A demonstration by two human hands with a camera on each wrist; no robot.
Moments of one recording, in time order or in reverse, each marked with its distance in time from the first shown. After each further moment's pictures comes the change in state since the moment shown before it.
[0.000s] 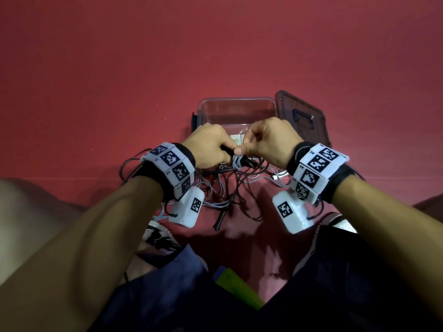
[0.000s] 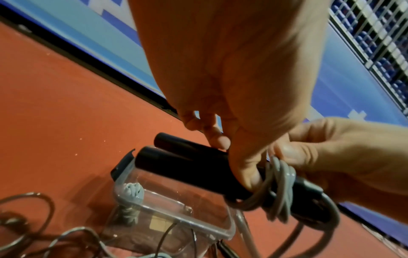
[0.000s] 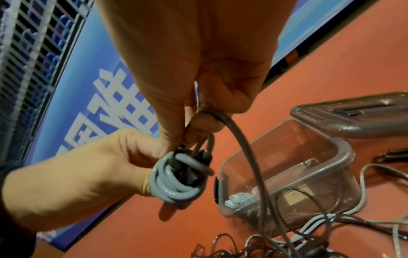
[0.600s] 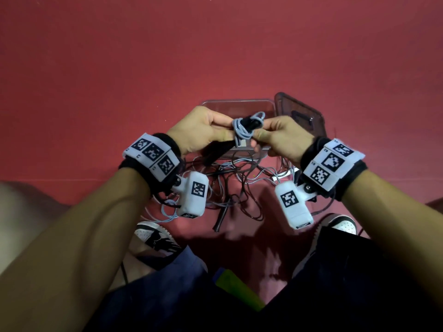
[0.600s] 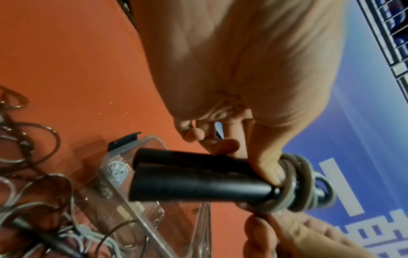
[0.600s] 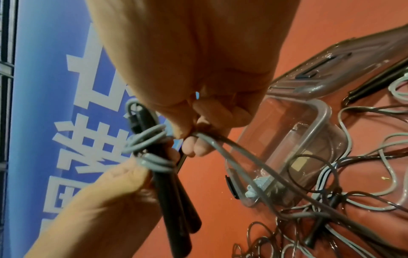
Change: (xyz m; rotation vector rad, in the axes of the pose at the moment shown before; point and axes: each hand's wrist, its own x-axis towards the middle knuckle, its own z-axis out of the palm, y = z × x) left_hand 0.000 -0.005 -0.017 -0.727 0.048 0.019; right_hand -0.006 0.004 -0.013 0.582 -0.077 0.116
